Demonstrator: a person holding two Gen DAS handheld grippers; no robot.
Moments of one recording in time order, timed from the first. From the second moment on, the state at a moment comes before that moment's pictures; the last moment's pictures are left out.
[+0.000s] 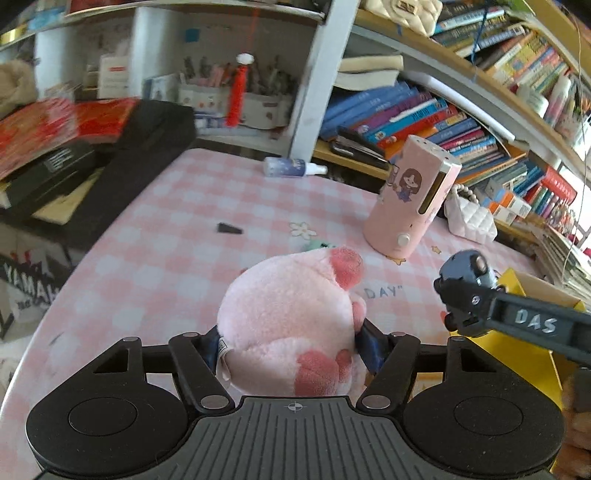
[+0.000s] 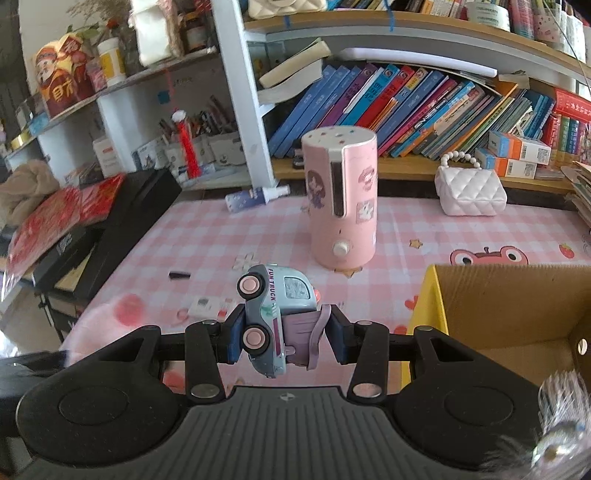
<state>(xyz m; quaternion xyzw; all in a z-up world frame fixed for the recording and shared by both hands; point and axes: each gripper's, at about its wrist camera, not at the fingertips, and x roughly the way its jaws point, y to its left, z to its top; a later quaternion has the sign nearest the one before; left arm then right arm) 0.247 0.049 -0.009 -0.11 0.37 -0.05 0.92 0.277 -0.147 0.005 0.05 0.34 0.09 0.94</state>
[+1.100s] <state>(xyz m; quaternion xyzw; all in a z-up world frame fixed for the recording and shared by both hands) 0.087 0.092 -0.001 -0.11 0.37 -0.05 0.92 0.120 -0.109 -0.003 0.00 0.36 0.11 0.93</state>
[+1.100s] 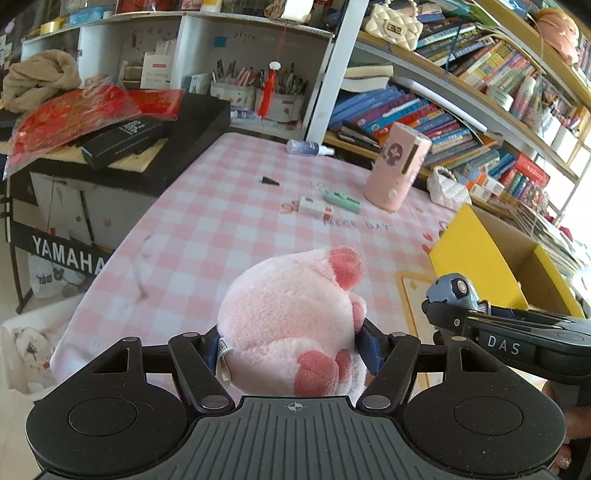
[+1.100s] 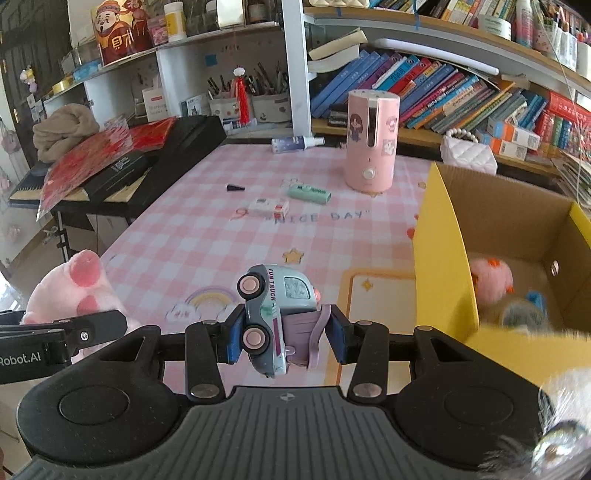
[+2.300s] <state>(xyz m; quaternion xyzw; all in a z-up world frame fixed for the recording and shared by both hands) -0.002 0.040 -0.010 -0.04 0.40 -0.20 0.89 -0.043 -0.156 -0.022 0.08 0.38 -0.03 0.92</state>
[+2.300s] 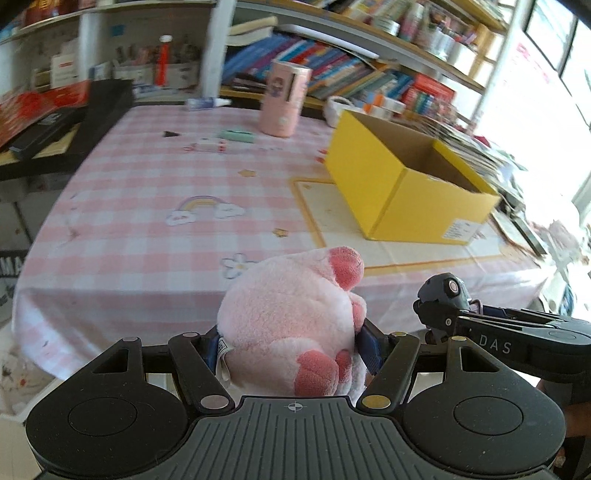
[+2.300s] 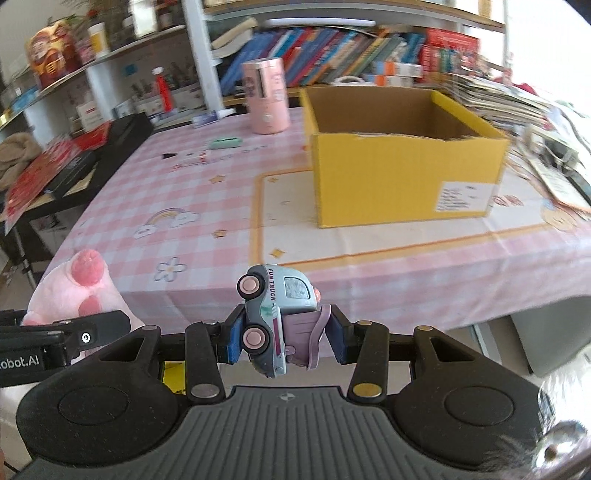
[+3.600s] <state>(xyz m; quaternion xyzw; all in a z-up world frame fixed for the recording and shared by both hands) 0.044 -0.076 -0.002 -0.01 0.38 -0.29 0.88 -0.038 -0.265 -0.018 0.12 0.37 -0.13 0.91</state>
